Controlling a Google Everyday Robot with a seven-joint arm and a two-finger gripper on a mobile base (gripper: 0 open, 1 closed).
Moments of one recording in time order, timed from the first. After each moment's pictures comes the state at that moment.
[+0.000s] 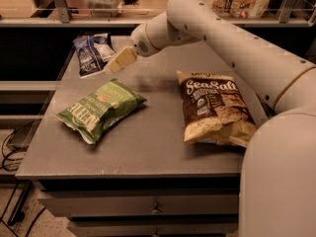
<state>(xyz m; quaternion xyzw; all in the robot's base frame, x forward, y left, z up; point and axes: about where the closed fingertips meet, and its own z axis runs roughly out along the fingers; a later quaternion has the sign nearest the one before) 0.727 0.119 0.890 -0.52 0.70 0.24 0.42</state>
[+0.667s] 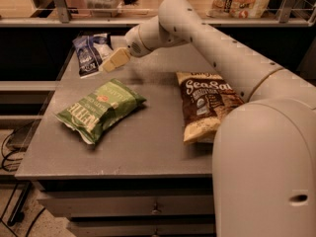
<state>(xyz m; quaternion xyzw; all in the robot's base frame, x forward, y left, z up) 0.756 0.148 0.871 -0.53 0.69 0.27 0.42</state>
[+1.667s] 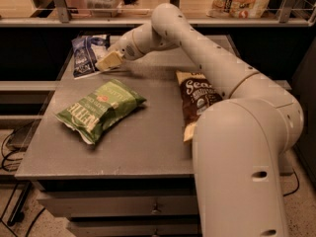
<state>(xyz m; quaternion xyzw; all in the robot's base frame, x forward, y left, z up) 0.771 0.178 0.847 -0.54 0.68 0.30 0.40</state>
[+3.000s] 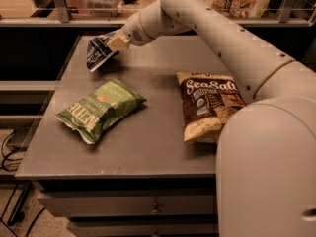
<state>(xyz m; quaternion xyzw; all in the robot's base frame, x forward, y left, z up) 0.746 0.142 0.911 -0.55 0.68 0.24 0.42</state>
